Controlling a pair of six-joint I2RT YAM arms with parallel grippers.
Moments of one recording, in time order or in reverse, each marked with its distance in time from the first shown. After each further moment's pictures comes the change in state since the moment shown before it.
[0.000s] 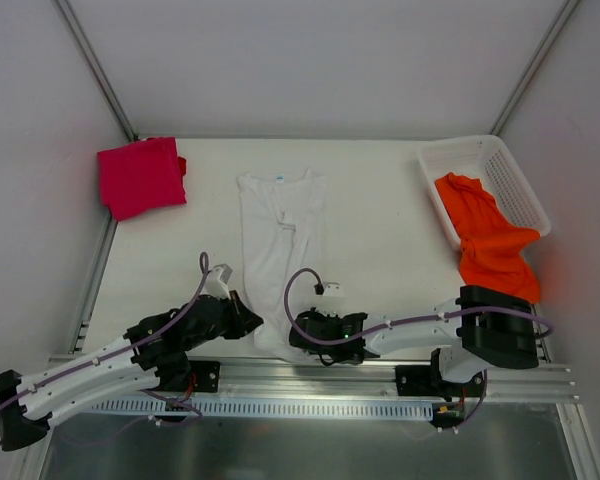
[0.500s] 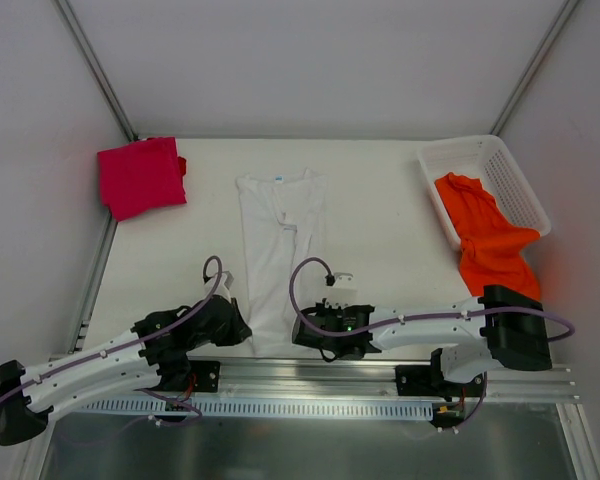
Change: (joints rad) left arm 0.000 0.077 0.027 -0.214 -0.013 -0.002; right arm 0.009 -0.059 0.109 -0.343 0.108 0.074
